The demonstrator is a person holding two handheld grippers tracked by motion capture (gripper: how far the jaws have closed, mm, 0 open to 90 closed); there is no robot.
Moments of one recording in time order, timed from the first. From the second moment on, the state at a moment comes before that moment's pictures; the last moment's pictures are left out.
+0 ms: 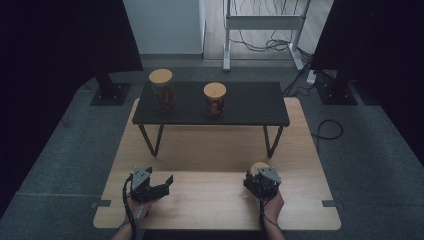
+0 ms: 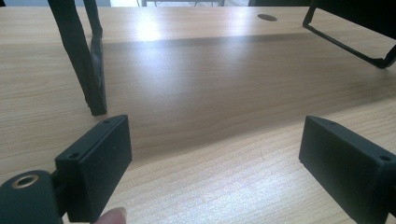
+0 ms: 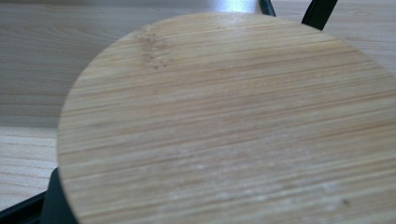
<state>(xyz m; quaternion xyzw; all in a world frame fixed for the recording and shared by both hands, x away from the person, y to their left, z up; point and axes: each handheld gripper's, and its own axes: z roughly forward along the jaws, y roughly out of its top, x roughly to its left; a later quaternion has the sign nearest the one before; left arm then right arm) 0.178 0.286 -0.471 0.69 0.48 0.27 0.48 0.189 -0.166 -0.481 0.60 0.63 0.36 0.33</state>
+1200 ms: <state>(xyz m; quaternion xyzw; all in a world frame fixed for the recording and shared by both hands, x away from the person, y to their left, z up) 0.177 0.287 -0.470 0.68 0.48 0.27 0.48 0.170 -0.176 -0.476 0.59 0.61 0.40 0.35</state>
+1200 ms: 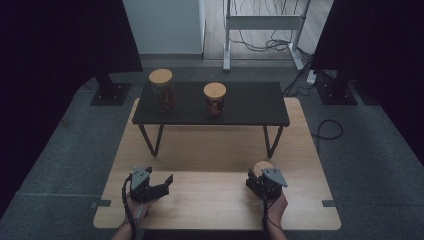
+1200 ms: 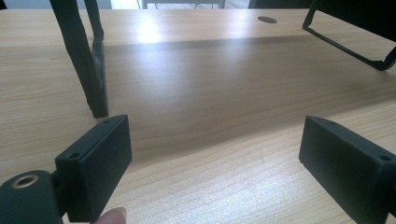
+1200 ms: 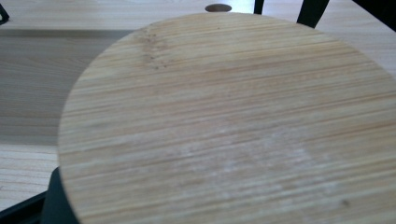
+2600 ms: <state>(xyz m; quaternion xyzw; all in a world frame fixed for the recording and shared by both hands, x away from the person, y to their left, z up) 0.177 0.290 -0.469 0.68 0.49 0.26 0.48 0.150 -0.183 -0.459 0.58 0.60 0.43 0.36</state>
